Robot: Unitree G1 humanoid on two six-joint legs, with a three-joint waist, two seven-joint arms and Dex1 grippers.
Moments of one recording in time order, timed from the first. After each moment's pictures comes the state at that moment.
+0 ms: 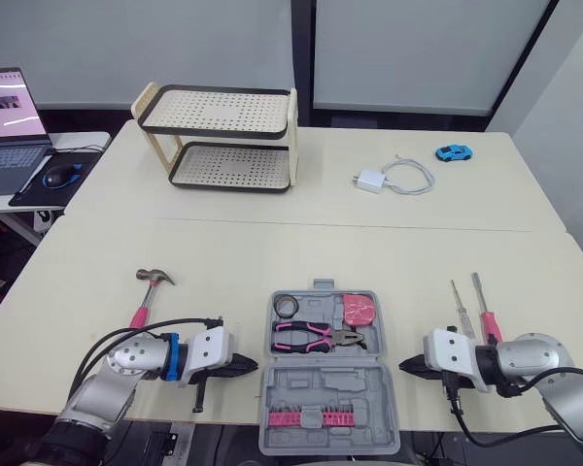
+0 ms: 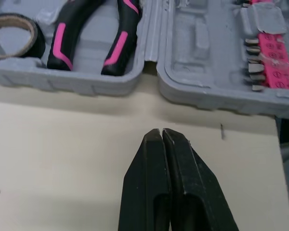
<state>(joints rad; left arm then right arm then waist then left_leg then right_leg) -0.02 0.75 -0.18 0.12 -0.13 -0.18 -1.26 0.11 -0.89 0.17 -0.31 0.08 0.17 1.10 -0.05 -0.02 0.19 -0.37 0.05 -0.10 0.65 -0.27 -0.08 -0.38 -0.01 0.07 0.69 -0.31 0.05</state>
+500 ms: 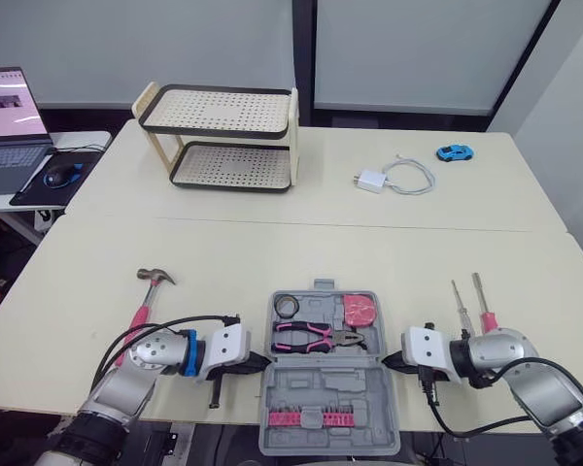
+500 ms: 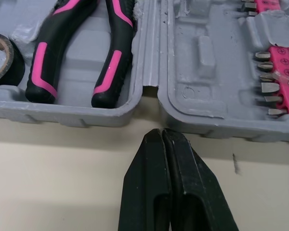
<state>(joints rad) -0.07 0.70 -0.25 0.11 -0.09 -0.13 -1.23 -0.02 -0.79 0.30 -0.18 0.00 0.12 1.08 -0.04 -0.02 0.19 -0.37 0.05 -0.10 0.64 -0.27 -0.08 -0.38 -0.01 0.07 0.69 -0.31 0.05</state>
